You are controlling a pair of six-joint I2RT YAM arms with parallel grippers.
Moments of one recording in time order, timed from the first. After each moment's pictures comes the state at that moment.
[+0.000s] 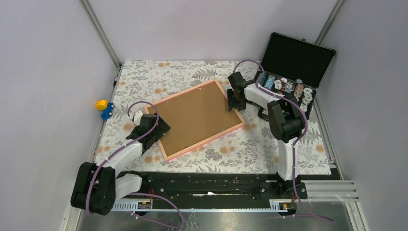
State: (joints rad) left arm -0.24 1.12 0.42 -0.14 -0.21 -0.91; right arm 0.43 2.10 1.54 -0.62 0.06 0.40
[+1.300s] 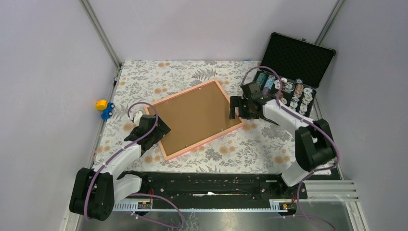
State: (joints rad) left arm -0.24 1.08 0.42 -0.19 -0.19 -0.90; right arm 0.43 1.66 1.15 -0.53 -0.04 0.39
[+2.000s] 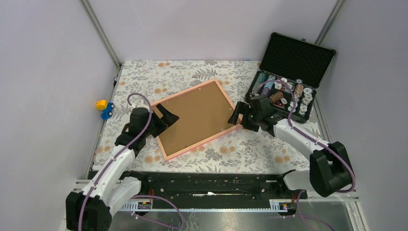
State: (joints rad) left arm -0.24 0.84 0.56 -0.30 0.10 -0.86; right arm 0.43 1.33 0.79 -0.29 -0.18 0.65
